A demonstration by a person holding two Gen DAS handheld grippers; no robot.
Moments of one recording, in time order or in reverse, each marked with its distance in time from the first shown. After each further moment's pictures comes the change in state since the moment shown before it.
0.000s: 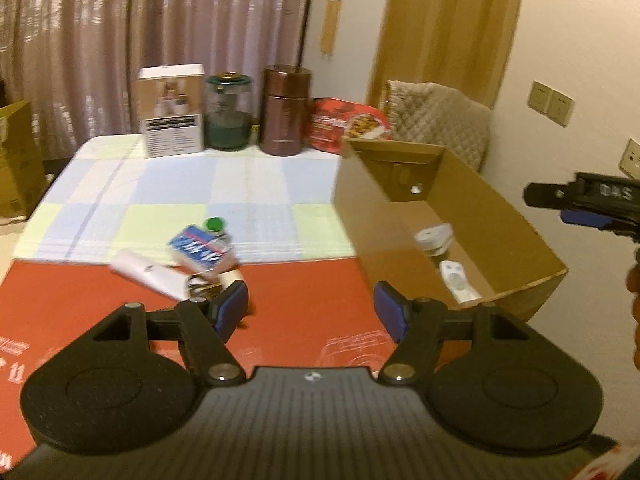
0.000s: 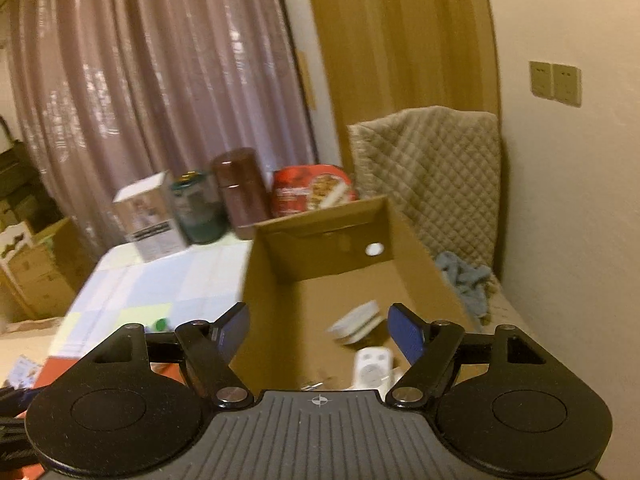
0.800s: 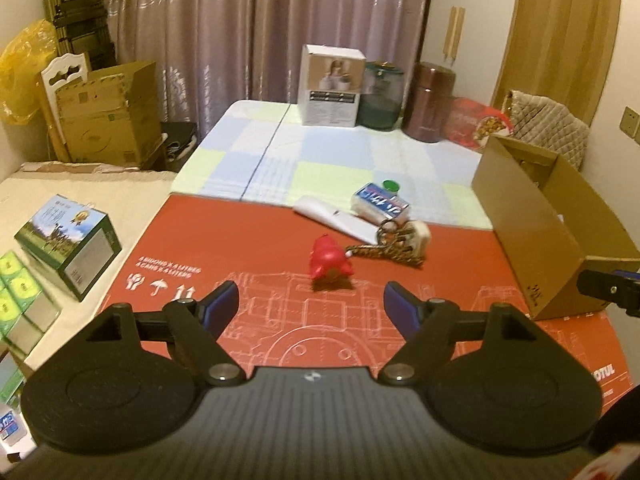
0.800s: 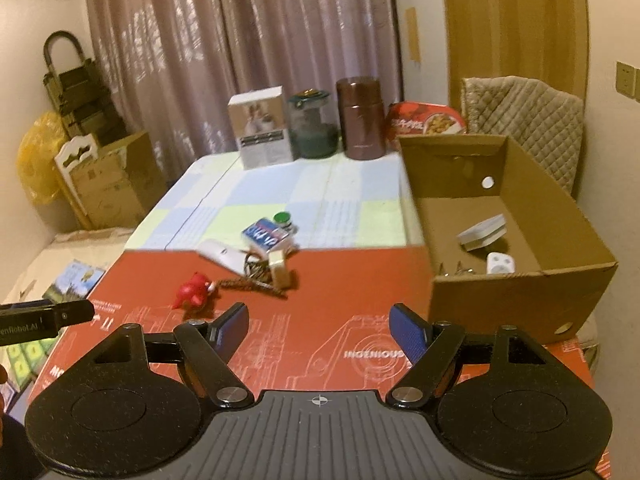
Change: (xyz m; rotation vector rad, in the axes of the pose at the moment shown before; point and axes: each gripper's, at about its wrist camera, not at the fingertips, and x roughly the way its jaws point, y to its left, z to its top) left arm -0.095 0.131 -0.057 -0.136 0.031 0.257; right arm -0.017 0.132 -0.099 -0.166 0.148 0.119
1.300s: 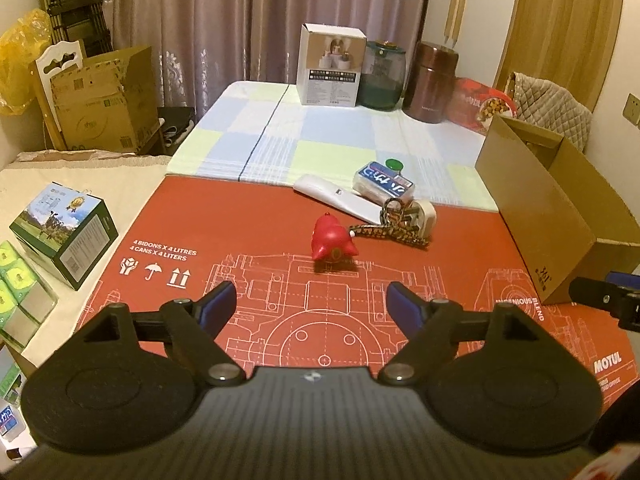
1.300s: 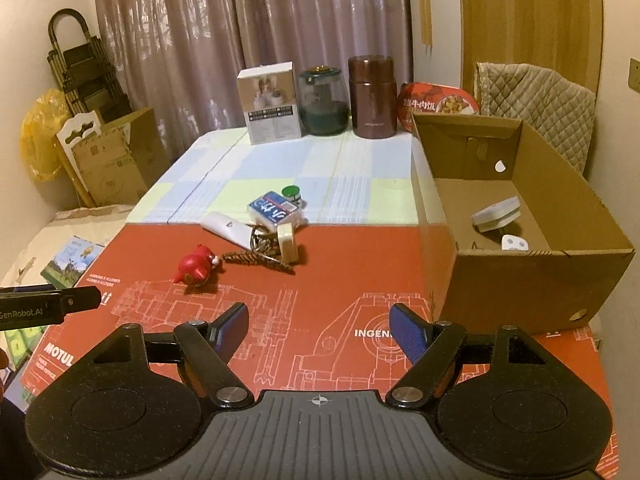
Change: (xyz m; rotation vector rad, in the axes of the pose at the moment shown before) left arm 0.021 -0.001 -0.008 0.008 0.051 -0.007; right arm 0.020 0.008 -0.015 -0.018 0.055 -0.002
